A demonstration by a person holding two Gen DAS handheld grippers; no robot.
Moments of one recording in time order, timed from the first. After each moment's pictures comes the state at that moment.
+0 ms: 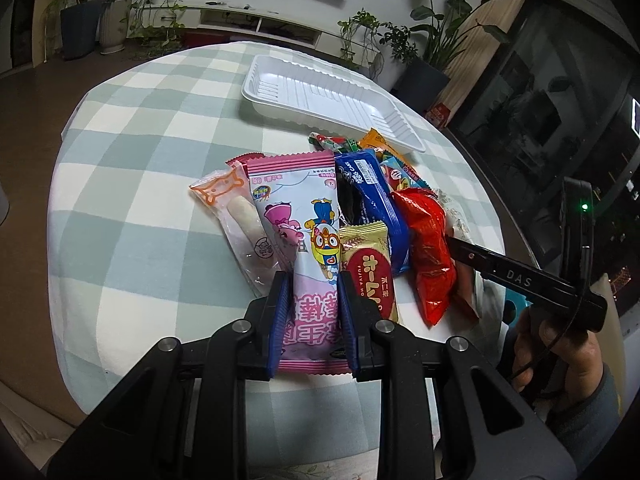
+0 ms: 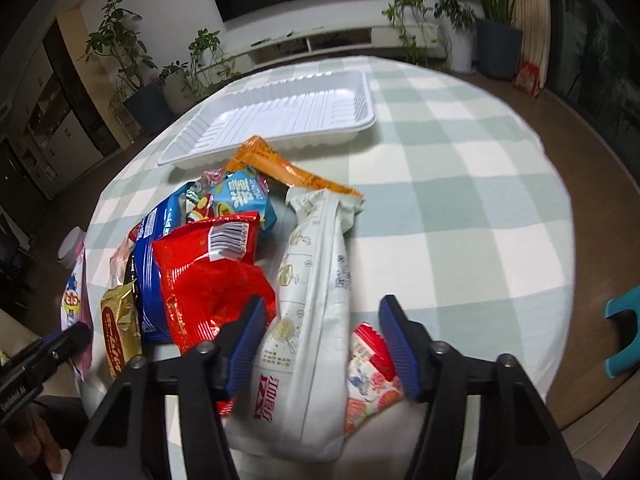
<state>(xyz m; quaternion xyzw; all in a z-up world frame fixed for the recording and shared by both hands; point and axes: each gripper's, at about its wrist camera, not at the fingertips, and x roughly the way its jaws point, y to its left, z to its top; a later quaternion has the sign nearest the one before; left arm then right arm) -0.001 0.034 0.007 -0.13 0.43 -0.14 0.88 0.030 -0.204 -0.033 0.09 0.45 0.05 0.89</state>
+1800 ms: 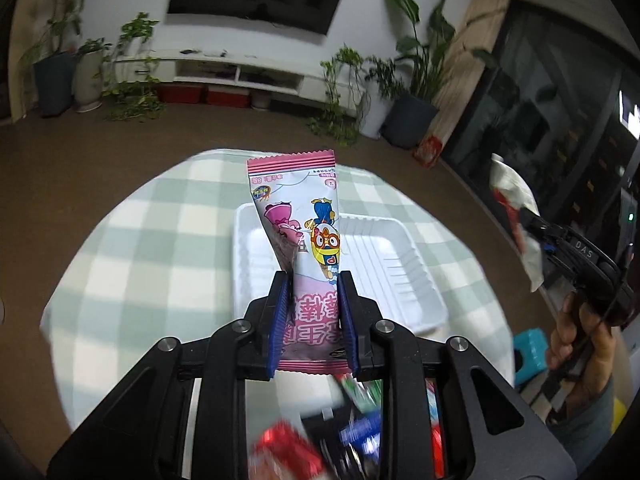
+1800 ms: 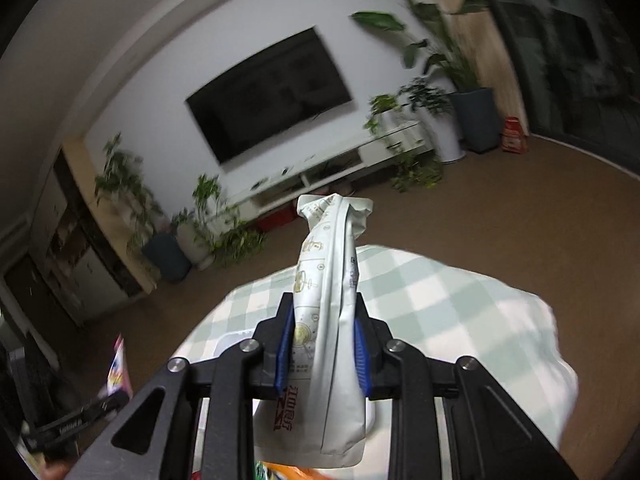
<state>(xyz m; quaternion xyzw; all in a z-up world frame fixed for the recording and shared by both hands) 0.231 0.051 0.106 -0.09 0.38 -0.17 0.91 0.175 -0.269 0.105 0.19 0.24 0.04 0.95</state>
